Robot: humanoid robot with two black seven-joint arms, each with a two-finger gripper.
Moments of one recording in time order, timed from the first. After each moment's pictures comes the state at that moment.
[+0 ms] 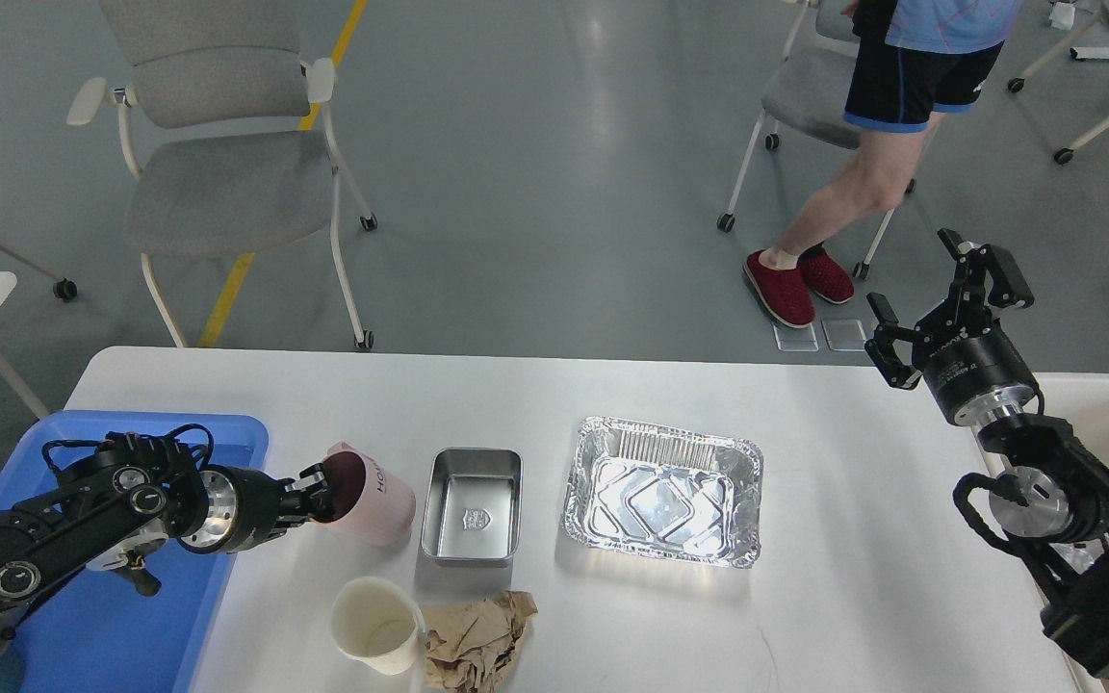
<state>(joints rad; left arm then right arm) -0.58 0.52 -0.52 -1.17 0.95 -0.39 0.47 0.40 -0.39 1.13 1.01 -0.32 0.21 0.33</state>
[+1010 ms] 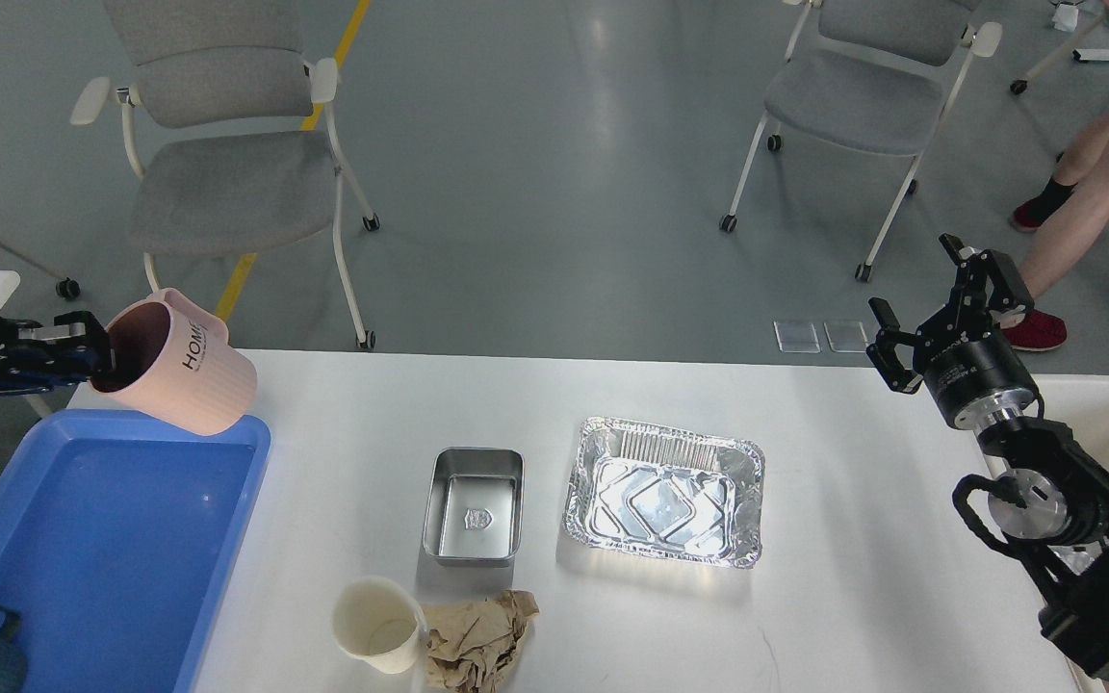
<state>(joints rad) -0.69 1.14 -0.85 -1.53 0.77 -0.90 0.50 0.40 -0.38 1.13 0.99 -0.32 0.21 0.33</state>
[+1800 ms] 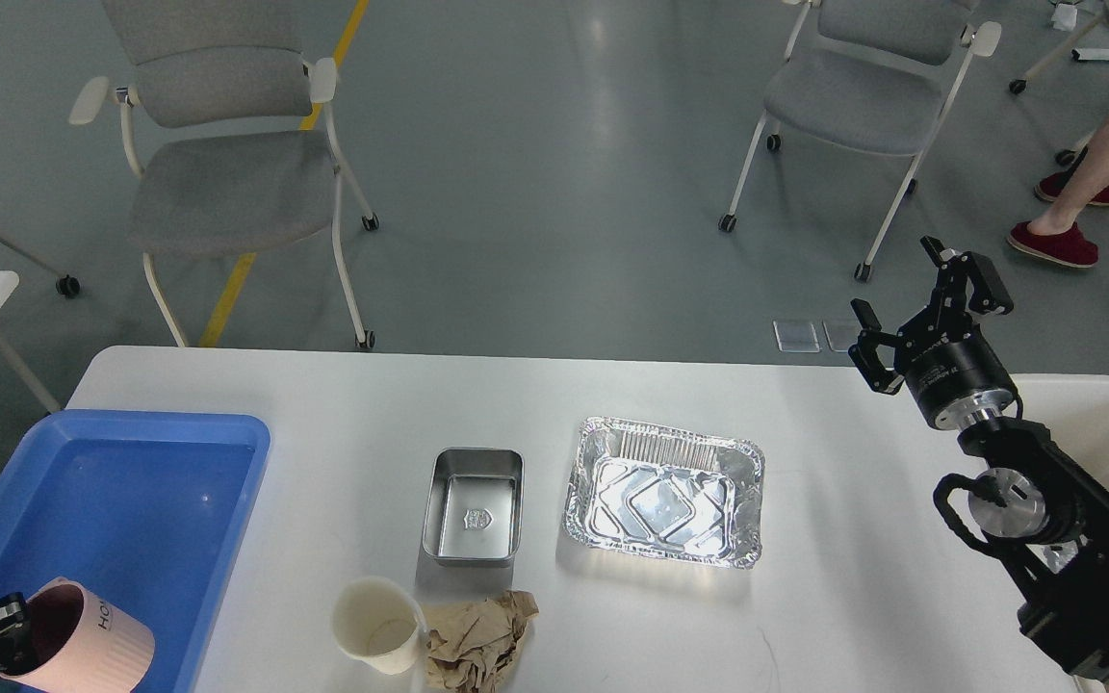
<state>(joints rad) -0.05 1.14 -0.85 -1.46 0.77 -0.57 0.49 0.41 -0.35 1.13 0.98 -0.32 0.21 0.33</state>
